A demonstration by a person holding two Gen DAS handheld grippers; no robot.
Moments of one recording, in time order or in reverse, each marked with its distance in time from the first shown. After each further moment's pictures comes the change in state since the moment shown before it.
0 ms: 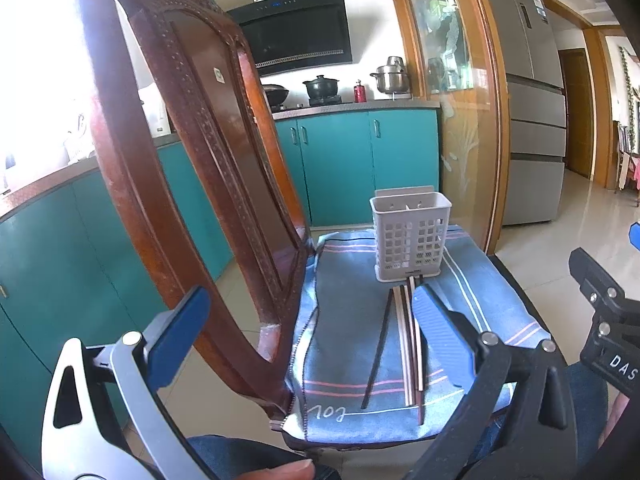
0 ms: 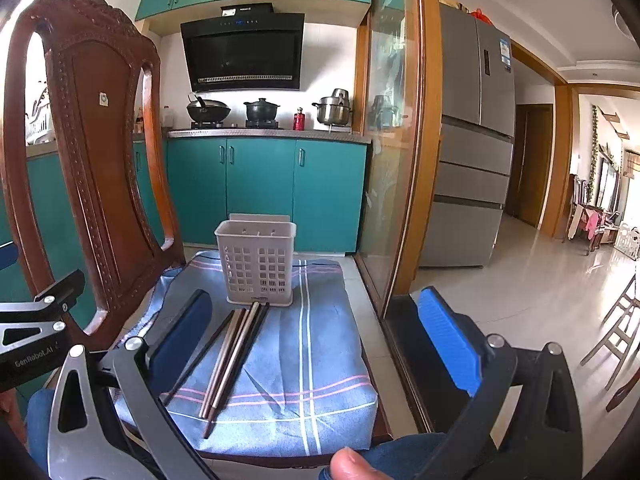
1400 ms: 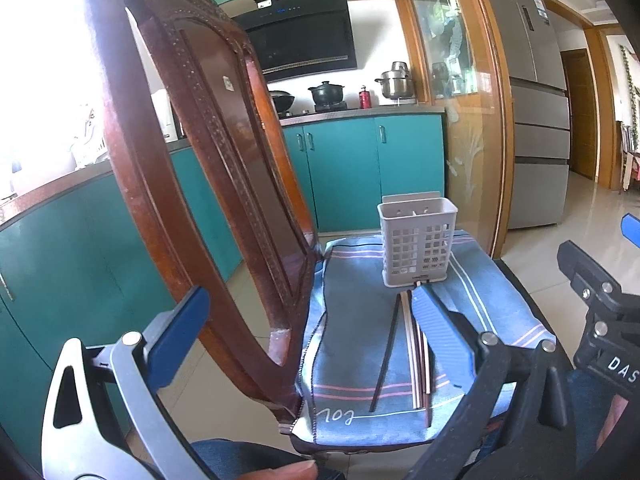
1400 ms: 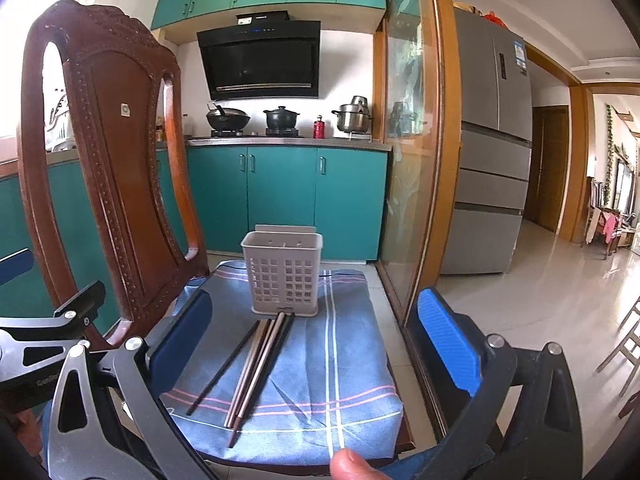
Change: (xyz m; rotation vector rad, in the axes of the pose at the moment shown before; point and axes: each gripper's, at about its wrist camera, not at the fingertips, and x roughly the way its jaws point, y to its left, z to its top) left arm -0.001 0.001 -0.003 -0.002 -0.021 0.021; right arm -0.002 0.013 0.008 -0.005 -0.021 0.069
